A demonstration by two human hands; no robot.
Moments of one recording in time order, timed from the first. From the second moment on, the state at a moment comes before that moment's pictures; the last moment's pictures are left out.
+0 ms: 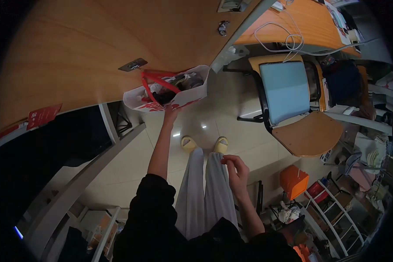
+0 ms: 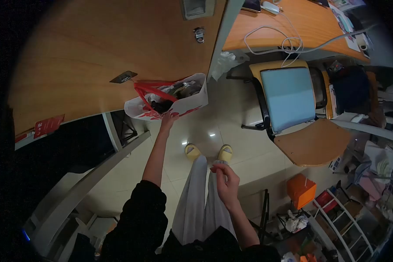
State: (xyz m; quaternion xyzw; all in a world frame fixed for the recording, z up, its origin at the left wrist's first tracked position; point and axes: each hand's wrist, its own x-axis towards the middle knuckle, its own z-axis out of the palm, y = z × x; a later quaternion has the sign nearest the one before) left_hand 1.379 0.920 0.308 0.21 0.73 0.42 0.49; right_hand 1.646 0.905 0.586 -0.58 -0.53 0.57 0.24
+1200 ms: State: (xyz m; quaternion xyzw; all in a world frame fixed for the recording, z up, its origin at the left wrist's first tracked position) left_hand 1.717 0.733 0.761 0.75 0.49 0.33 0.29; right_hand 1.827 0.773 0.699 -0.33 -0.18 0.86 0.34
